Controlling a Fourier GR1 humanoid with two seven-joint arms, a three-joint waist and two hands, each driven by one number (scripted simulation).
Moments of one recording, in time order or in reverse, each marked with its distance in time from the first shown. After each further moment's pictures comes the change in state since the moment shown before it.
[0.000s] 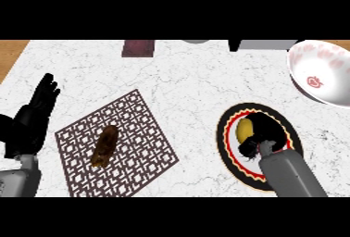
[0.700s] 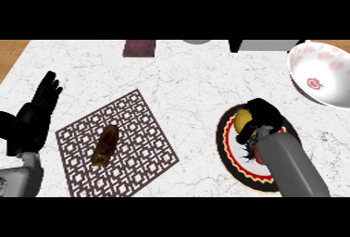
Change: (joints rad) left arm -0.017 -0.031 0.021 -0.008 -0.031 -0.027 0.020; right arm -0.148 0.023 -0.094 0.257 0.092 -0.129 -0.182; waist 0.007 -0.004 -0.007
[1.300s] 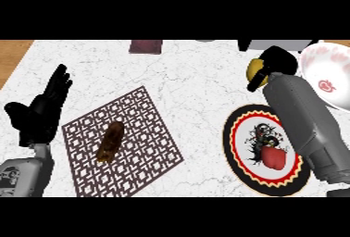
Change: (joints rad) left arm -0.065 -0.027 -0.026 0.033 -0.027 0.007 0.004; right arm -0.485 -0.097 -0.117 0.477 0.104 -0.152 -0.047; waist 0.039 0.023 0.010
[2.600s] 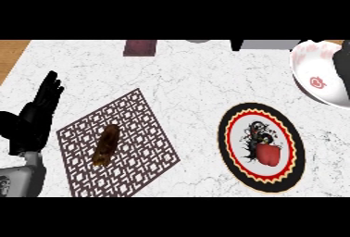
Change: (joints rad) left arm 0.058 0.003 0.045 -0.022 0.001 -0.024 -0.016; right arm -0.100 -0.257 -0.160 -0.045 0.074 -0.347 -0.025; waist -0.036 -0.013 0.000
